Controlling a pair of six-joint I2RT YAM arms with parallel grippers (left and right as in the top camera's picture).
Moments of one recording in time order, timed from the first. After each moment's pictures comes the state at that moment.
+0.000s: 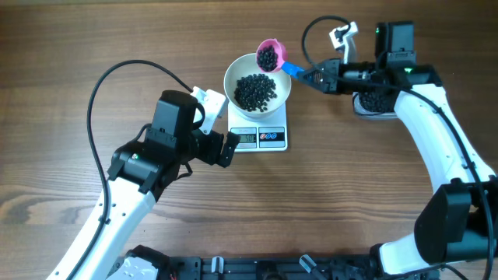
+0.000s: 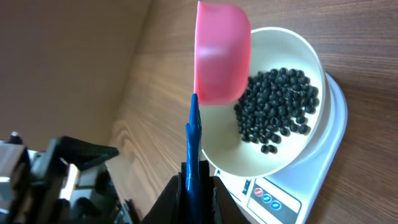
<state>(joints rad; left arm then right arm) -0.40 1.17 0.97 -0.68 0.17 0.01 0.08 1.68 1.32 -0.58 -0.94 0.19</state>
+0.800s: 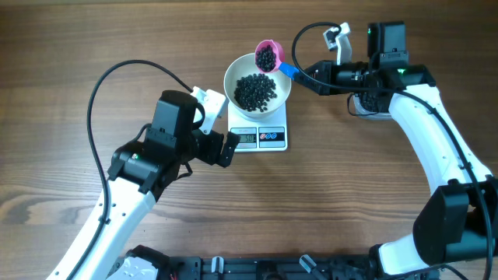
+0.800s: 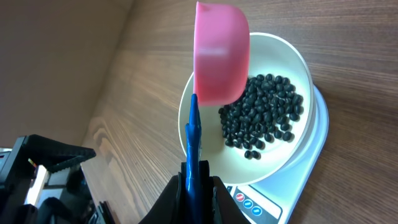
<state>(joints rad) -0.40 1.17 0.97 -0.68 0.17 0.01 0.11 1.68 1.32 -0.56 -0.85 0.15</state>
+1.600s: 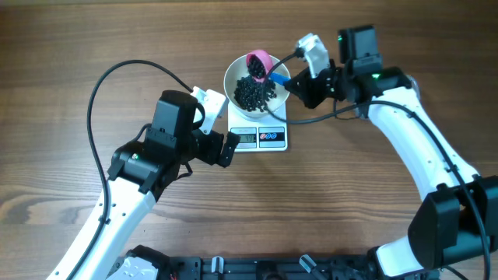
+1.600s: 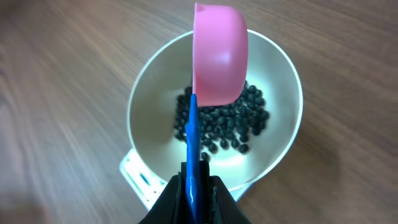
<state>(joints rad) -0.40 1.17 0.97 -0.68 0.17 0.01 0.25 1.68 1.32 -0.57 -0.54 -0.25</state>
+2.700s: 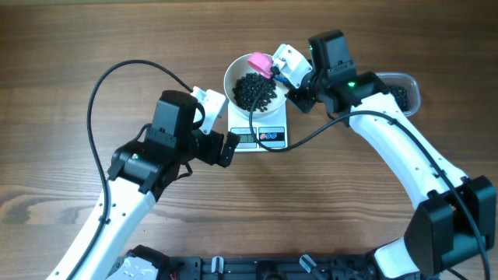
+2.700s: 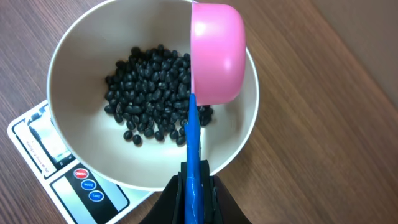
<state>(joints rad) -0.40 1.17 0.97 -0.68 0.17 0.01 0.38 1.68 1.32 -0.54 -0.17 -0.56</state>
